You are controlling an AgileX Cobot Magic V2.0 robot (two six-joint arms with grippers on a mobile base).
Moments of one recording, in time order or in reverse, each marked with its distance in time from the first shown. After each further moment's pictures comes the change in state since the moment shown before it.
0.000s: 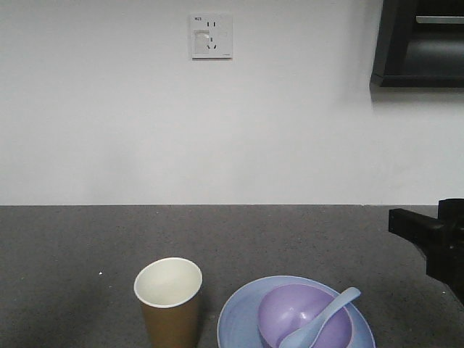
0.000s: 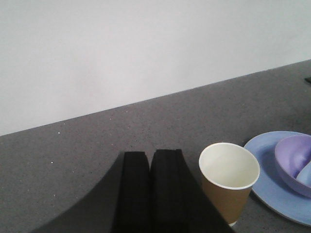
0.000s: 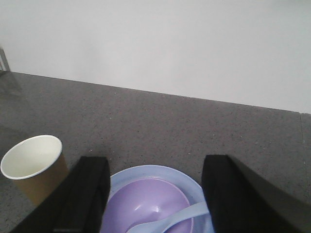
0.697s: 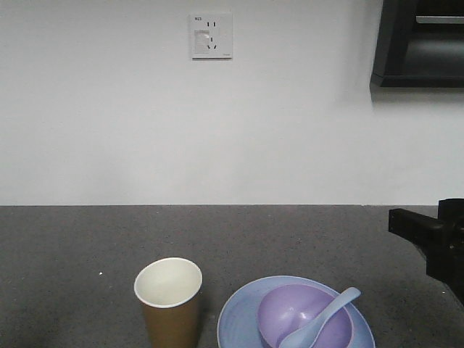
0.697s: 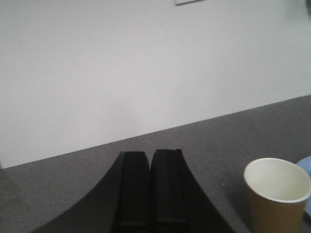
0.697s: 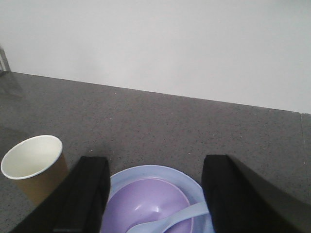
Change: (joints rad) left arm 0.122 -0.192 0.272 0.114 -0.254 -0.016; right arm 0.000 0.000 0.000 0.000 0.000 0.000
